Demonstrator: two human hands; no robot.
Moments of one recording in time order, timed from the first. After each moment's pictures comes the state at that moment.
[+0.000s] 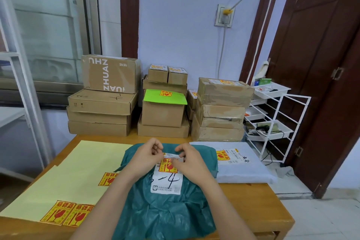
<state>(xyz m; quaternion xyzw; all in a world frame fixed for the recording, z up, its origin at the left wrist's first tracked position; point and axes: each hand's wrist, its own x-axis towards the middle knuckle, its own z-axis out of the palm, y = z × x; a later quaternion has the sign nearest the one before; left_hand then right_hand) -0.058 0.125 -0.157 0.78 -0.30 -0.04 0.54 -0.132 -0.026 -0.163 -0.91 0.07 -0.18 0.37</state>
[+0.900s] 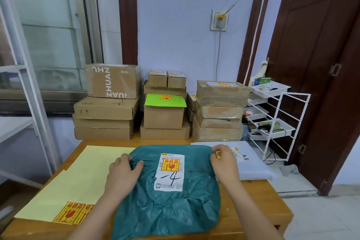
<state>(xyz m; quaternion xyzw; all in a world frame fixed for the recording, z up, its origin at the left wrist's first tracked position) -0.074 0.178 -0.179 0.91 -0.10 0.07 0.39 -0.178 -0.075 -0.159 -0.84 0.24 -0.31 0.37</state>
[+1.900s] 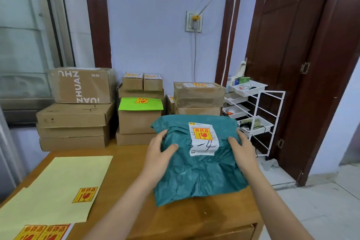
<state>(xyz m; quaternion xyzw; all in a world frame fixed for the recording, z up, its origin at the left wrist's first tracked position) -0.120 0.045 -0.125 0.69 -0.24 -0.09 0.68 -0.230 -0.161 -0.116 -0.73 0.26 -0.38 0.51</state>
